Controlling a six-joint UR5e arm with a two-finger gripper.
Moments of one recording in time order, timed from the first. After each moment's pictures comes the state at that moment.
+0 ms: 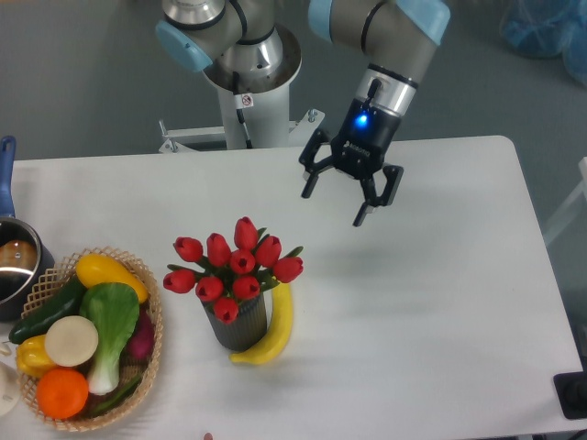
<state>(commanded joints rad) 2.83 -1.62 -2.08 -0.86 0.59 1.42</state>
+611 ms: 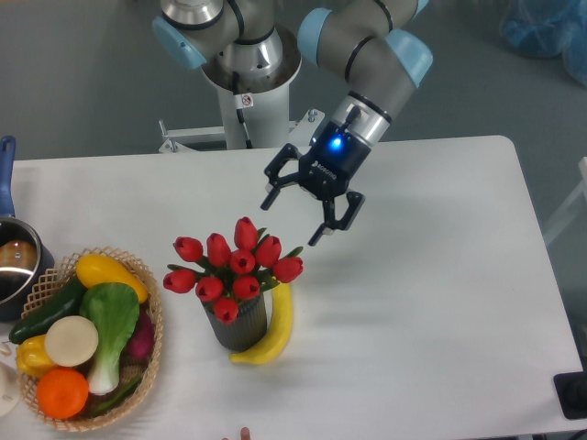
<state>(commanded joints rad) 2.77 -1.66 -2.13 -0.86 0.45 1.42</state>
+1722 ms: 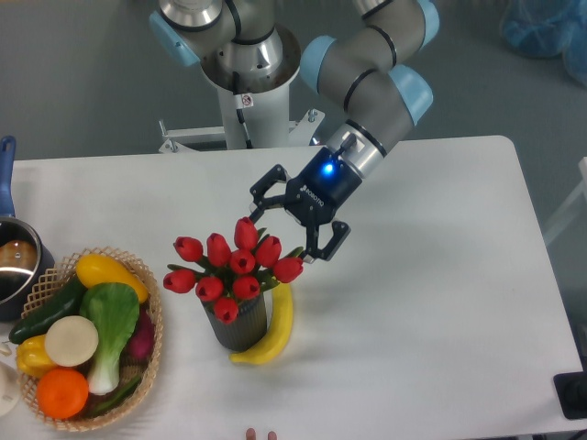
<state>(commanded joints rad) 2.69 -1.81 -1.97 -0.85 0.40 1.42</state>
